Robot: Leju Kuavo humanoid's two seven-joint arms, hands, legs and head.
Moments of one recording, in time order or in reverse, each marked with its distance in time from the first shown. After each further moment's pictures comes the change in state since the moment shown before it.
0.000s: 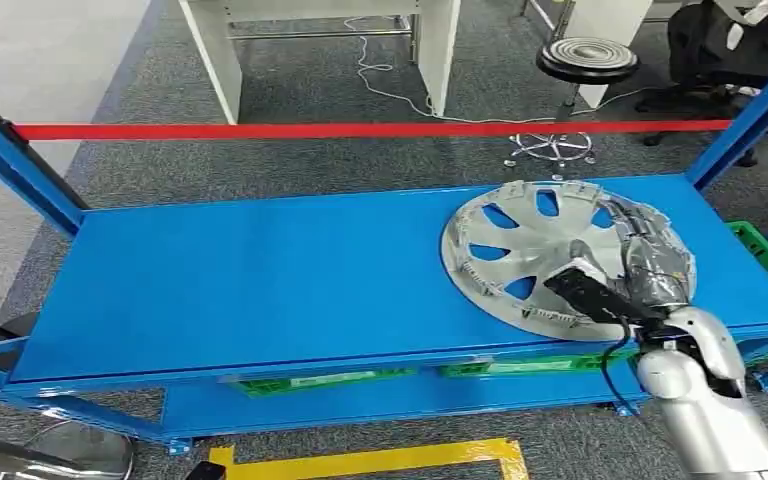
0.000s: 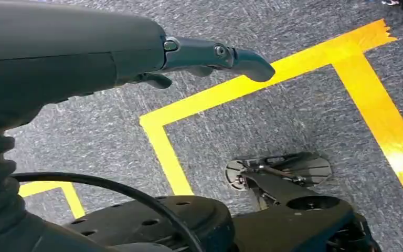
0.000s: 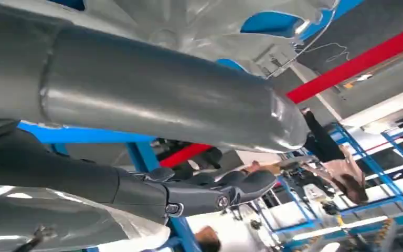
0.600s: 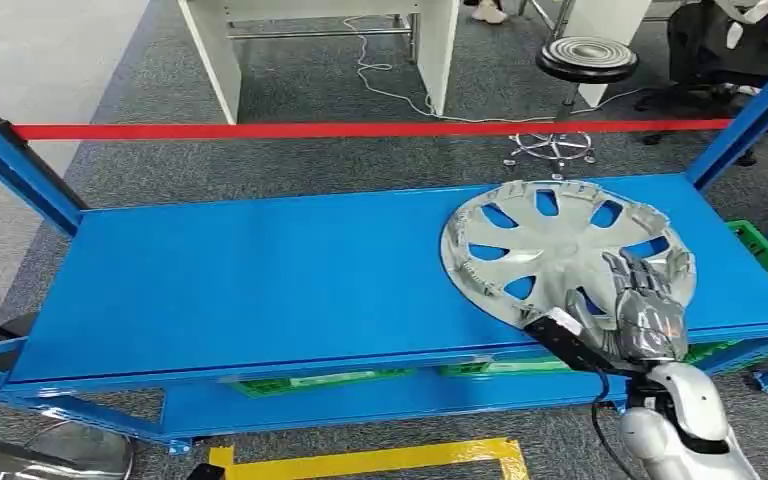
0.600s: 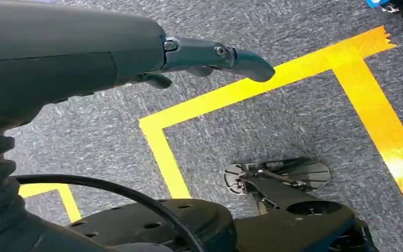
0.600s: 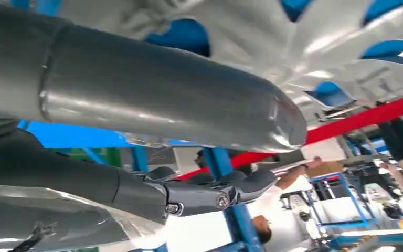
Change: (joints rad) left arm 0.007 -0.008 0.023 0.003 -0.014 0.033 -0.019; right arm 0.214 0.000 0.026 -0.039 0.196 -0.170 0.163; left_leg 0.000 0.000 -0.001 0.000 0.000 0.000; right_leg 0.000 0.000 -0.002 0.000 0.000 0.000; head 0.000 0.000
